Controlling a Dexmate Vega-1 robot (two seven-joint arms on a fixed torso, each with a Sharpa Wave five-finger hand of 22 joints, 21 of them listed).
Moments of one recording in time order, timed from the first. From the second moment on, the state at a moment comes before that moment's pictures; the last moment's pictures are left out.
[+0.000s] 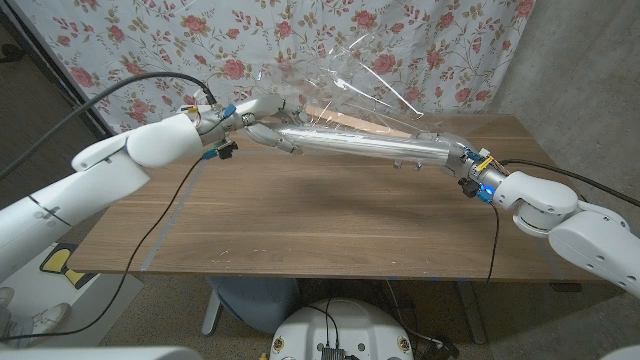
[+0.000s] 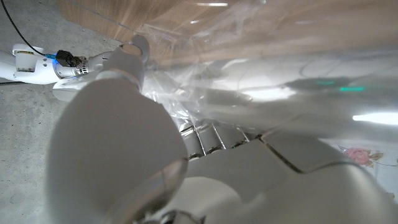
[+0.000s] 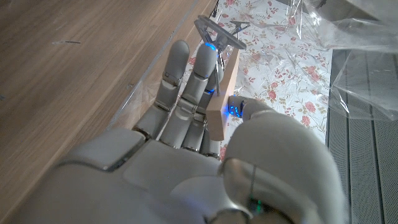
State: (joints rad) left arm 0.93 1.11 0.22 -2.06 -0.06 -0.21 -0.23; left_hand 1.14 -0.13 0.42 -0.16 0.45 0.66 -0.14 0.79 0.56 0.69 -0.19 0.83 0.84 1.01 -0.24 0.37 0.61 0.64 -0.14 1.06 0.18; right arm -1.33 -0.96 -0.02 -2.13 0.83 -0.07 0.04; right_hand 0.89 0.16 0.51 0.04 0.86 0.73 0.05 0.20 0.58 0.88 -0.04 0.80 1.19 1.14 -0.21 0.64 1.16 0.71 -0.07 1.43 0.17
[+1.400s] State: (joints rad) left arm 0.85 1.13 0.35 -2.05 -0.07 -0.19 -0.43; left_hand 1.14 -0.13 0.43 -0.17 0.45 0.67 -0.13 0.79 0.56 0.69 -0.18 0.82 0.85 1.01 -0.23 0.34 0.63 0.64 -0.14 1.07 0.17; right arm -1.28 -0.93 -0.04 -2.11 0.87 -0.04 0.09; right_hand 0.89 0.16 0.51 0.04 0.86 0.73 0.05 0.20 0.58 0.88 -0.04 0.80 1.19 1.14 -0.21 0.64 1.16 0.71 -0.07 1.43 0.17
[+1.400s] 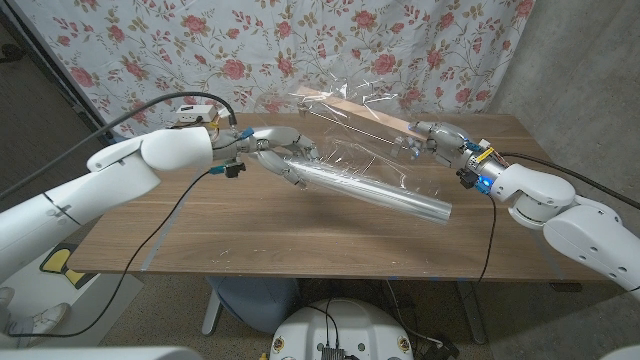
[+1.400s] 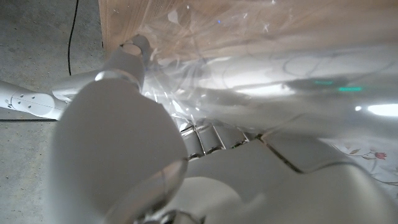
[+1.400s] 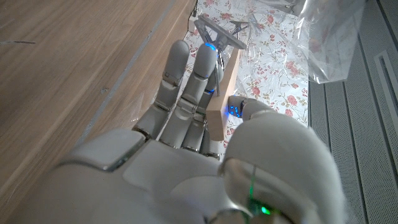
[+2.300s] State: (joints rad) left arm 0.82 1.15 0.38 -2.08 -0.07 -0.16 -0.48; left_hand 1.14 -0.12 0.43 -0.17 0.45 0.67 -0.13 0.79 0.56 0.69 -0.18 0.81 0.85 1.02 -0.23 0.33 0.65 0.63 -0.14 1.07 0.17; right arm -1.21 -0.96 -0.12 -2.12 0.83 -0.06 0.12; right_hand 0.89 0.16 0.51 0.04 0.86 0.73 0.05 0.20 0.58 0.88 -0.04 0.80 1.19 1.13 -0.21 0.64 1.16 0.71 -0.07 1.43 0.17
